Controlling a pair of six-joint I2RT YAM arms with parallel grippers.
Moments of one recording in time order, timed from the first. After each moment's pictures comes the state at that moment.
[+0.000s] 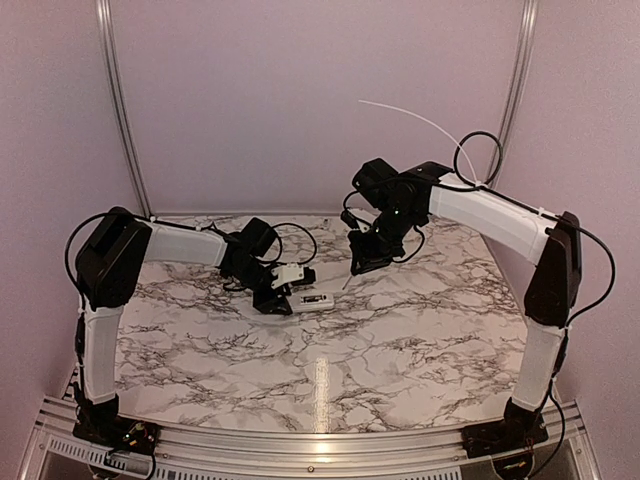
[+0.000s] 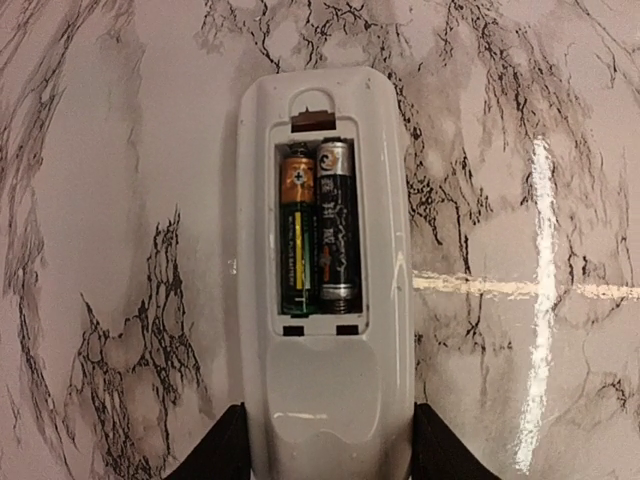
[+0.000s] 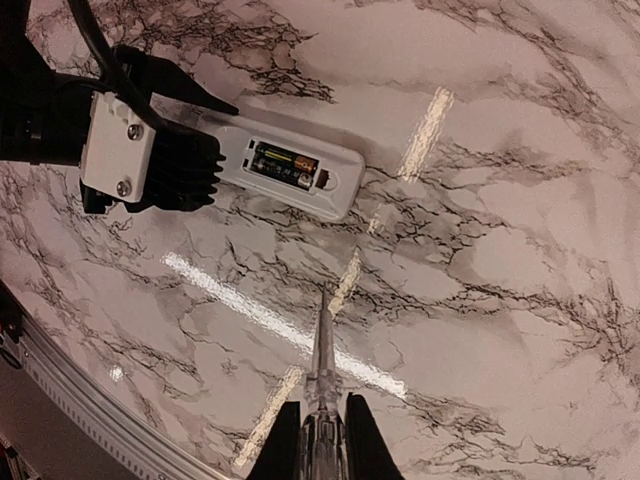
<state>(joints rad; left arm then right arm) -0.63 2.15 1.48 -0.41 0.37 0.80 0.71 1.91 1.84 -1.12 -0.16 0.32</state>
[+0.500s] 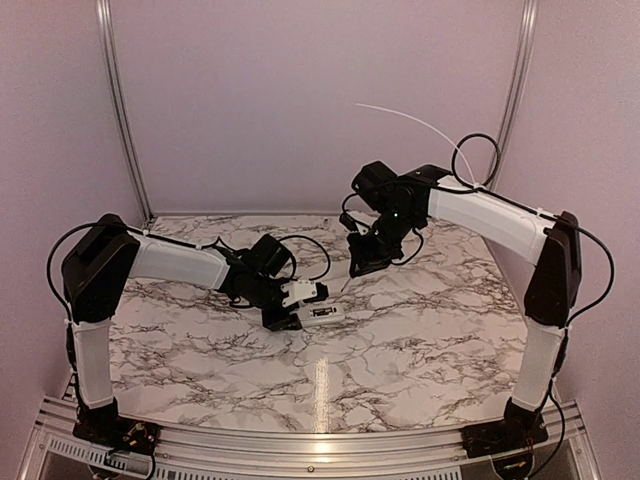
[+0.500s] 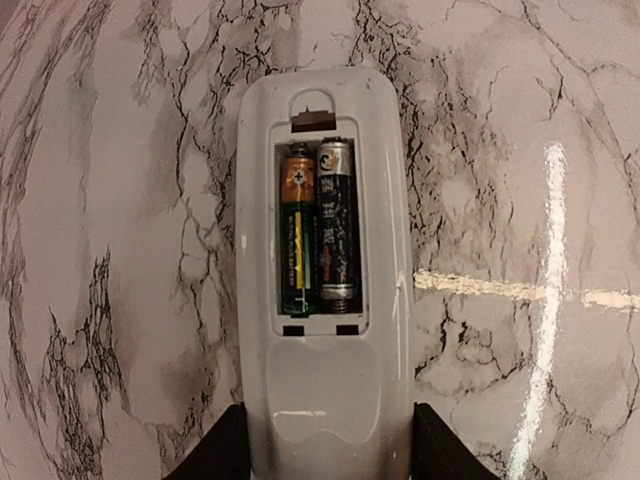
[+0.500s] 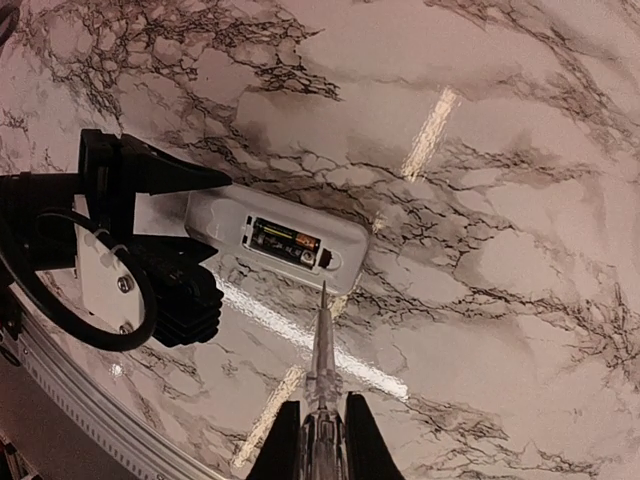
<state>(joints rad) -0.78 2.02 1.29 -0.28 0.22 0.64 0.71 1.91 1.82 -1.10 -0.17 0.31</state>
